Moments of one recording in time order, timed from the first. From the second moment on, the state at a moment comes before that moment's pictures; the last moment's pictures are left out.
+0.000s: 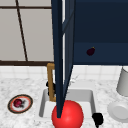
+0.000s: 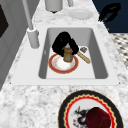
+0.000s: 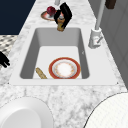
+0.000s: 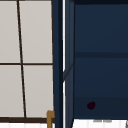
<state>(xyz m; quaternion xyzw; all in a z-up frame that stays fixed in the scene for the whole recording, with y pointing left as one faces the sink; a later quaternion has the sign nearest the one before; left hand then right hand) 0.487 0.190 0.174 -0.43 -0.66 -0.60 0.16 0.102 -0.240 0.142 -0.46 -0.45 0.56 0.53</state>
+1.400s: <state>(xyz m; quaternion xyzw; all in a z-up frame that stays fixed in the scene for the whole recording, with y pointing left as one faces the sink) 0.421 0.318 0.229 -0.43 -0.66 -0.60 0.16 0.102 -0.240 0.142 -0.46 -0.45 0.56 0.53</state>
